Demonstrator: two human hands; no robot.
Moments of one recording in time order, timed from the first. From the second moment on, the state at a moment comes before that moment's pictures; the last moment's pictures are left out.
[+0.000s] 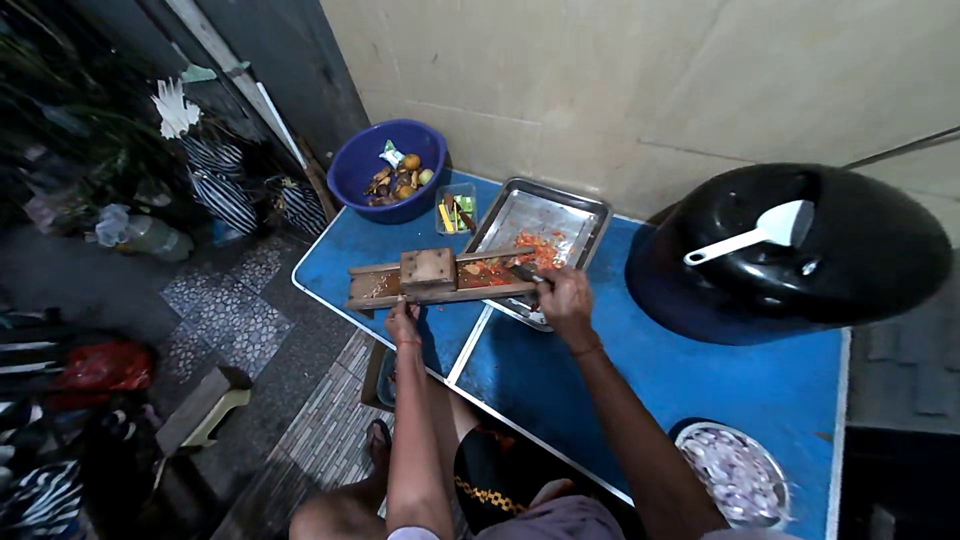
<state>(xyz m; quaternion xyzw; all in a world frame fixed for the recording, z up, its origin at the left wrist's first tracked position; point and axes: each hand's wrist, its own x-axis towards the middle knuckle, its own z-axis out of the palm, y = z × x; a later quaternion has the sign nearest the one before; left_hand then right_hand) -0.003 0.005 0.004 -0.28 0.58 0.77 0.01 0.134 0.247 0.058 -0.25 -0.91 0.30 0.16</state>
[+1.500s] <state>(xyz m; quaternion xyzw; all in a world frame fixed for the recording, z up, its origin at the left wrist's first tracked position) -0.003 0.006 0.004 -0.27 0.58 0.77 0.01 0.140 0.245 0.031 -0.26 -0.91 0.20 0.23</state>
